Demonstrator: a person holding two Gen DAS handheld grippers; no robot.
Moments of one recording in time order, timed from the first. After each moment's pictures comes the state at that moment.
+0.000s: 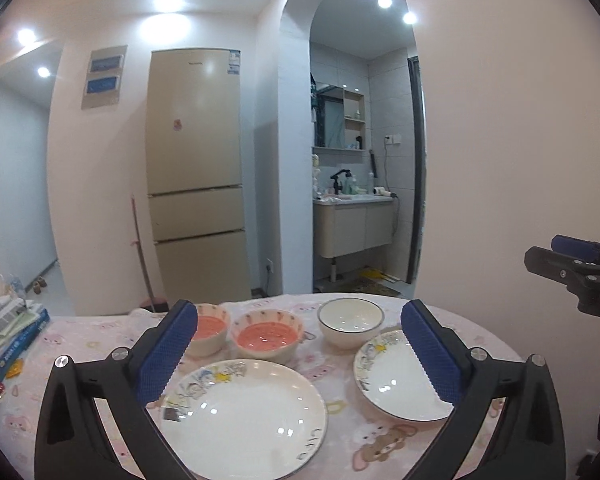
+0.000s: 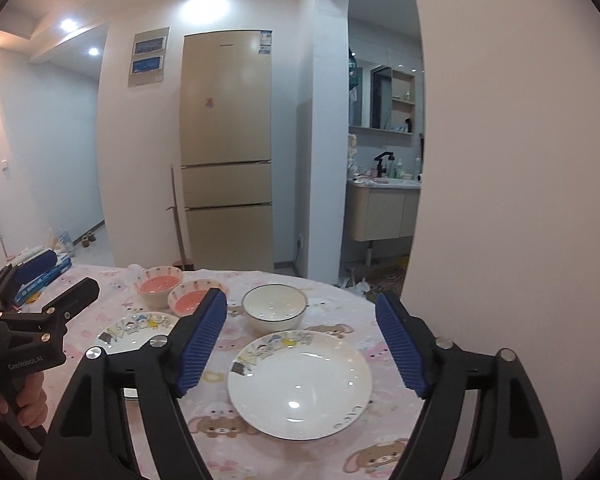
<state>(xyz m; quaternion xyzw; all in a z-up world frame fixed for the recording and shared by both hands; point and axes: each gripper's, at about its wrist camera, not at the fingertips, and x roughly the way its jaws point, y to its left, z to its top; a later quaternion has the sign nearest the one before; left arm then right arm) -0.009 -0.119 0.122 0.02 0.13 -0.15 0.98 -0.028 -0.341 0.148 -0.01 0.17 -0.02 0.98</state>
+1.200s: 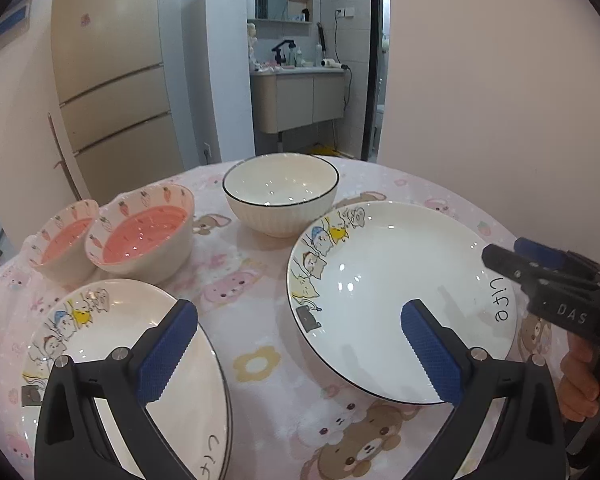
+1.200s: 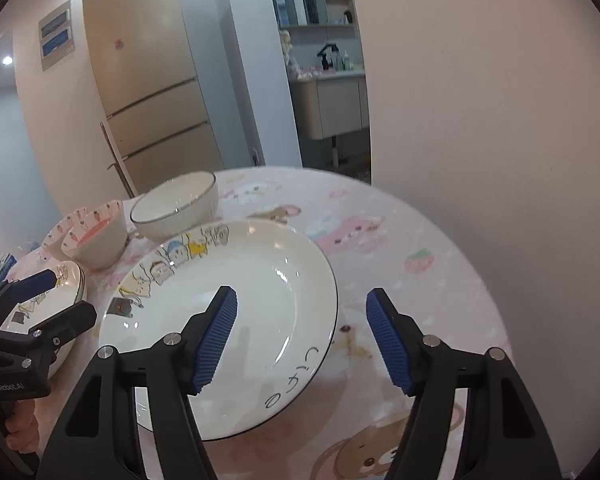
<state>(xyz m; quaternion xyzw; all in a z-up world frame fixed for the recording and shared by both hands) 0.107 -0.220 -0.004 0.08 0.34 -0.24 0.91 0.069 -0.419 -0.011 0.12 0.34 -0.07 0.93</state>
